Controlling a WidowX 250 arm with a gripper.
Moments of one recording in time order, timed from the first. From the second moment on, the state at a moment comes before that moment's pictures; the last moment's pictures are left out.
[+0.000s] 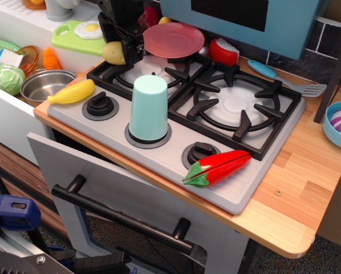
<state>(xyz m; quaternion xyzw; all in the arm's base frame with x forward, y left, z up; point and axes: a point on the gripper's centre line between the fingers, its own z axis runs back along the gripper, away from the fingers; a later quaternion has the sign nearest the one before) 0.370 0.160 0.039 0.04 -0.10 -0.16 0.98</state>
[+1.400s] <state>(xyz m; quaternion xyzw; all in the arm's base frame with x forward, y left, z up) 0.417 0.134 0.092 0.06 -0.09 -0.20 0.97</state>
